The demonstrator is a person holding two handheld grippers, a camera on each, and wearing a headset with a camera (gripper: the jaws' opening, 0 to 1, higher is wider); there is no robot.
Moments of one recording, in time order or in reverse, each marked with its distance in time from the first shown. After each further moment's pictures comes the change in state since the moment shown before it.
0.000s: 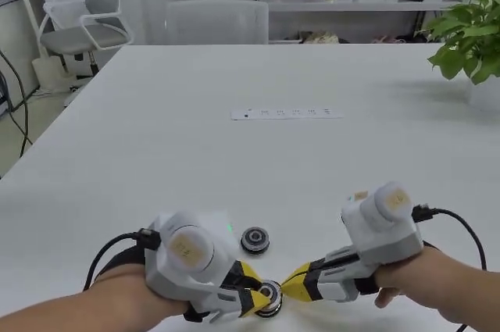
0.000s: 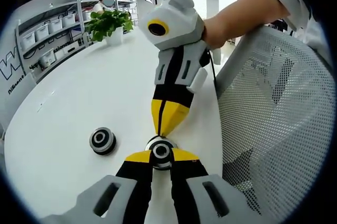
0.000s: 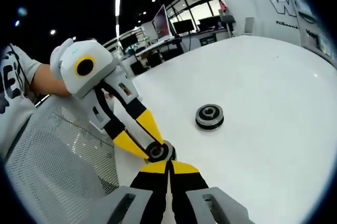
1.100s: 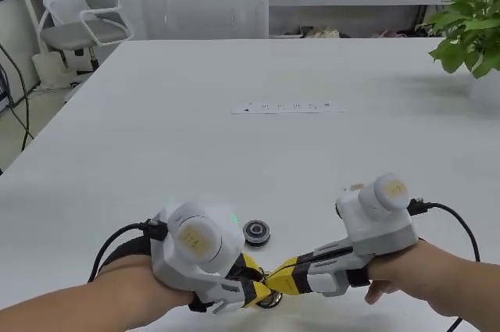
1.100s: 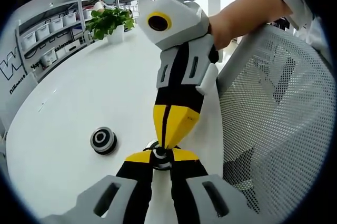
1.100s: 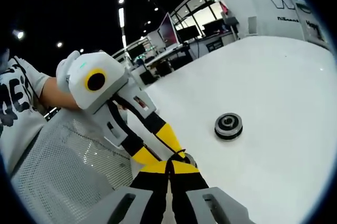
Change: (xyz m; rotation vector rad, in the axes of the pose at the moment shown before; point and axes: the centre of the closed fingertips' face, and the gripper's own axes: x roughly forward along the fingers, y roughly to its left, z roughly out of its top) left arm 0.001 0.000 -0.001 -0.003 0.023 0.016; right arm 0.007 0.026 0.017 0.015 -0.071 0.096
